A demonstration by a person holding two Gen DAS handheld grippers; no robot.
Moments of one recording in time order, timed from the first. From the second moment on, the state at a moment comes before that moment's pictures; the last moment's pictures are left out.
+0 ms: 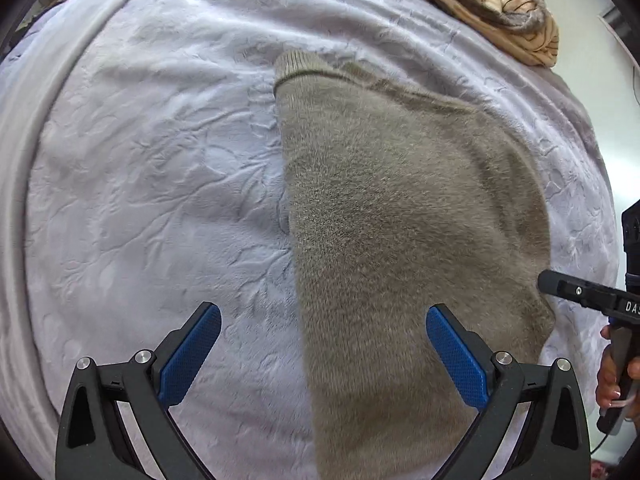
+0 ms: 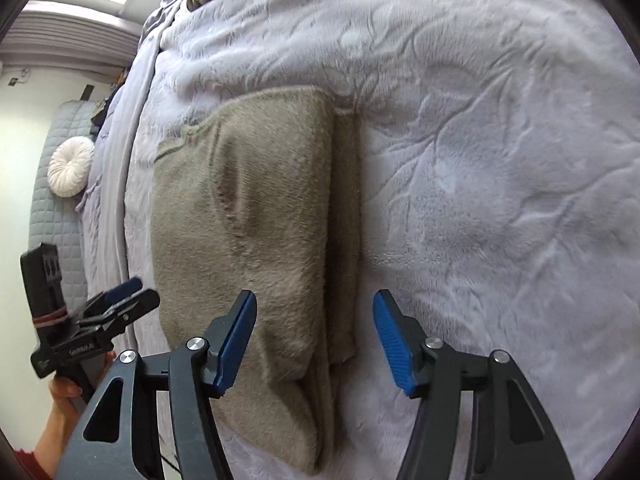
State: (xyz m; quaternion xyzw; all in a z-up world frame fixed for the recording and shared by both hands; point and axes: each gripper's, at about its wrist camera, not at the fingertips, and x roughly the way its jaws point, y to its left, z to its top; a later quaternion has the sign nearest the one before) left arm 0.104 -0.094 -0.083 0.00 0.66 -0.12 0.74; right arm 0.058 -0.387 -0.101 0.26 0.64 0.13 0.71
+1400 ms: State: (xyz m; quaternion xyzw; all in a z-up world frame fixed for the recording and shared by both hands) left arm 0.090 -0.083 -0.026 -0.11 0.61 -0.24 0.74; right arm 0.075 -0.332 -0.097 0.45 0.58 0.29 0.61
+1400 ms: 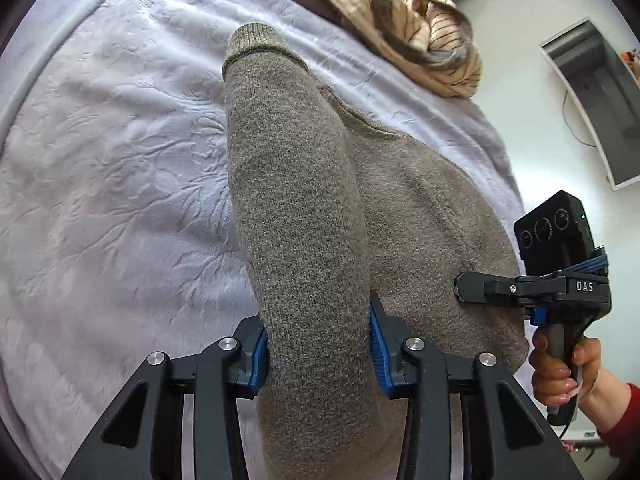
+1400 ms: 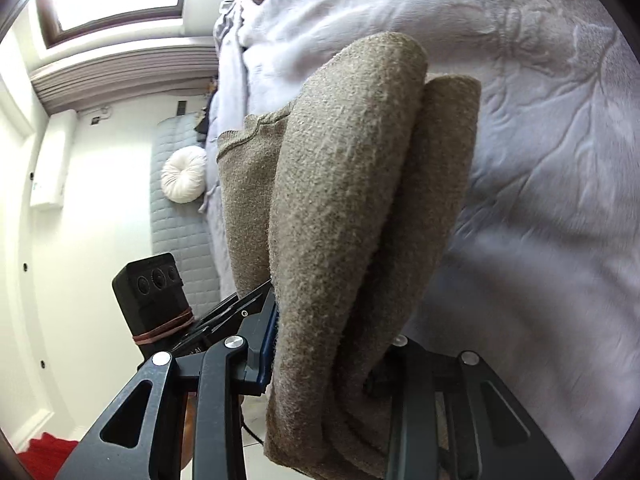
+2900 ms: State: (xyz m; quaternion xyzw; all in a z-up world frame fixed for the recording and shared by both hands) left arm -0.044 0.017 -0.042 -0.11 0.62 -0.14 0.76; right arm -0.018 -0.175 -0.048 0.10 0.65 0.16 0.74
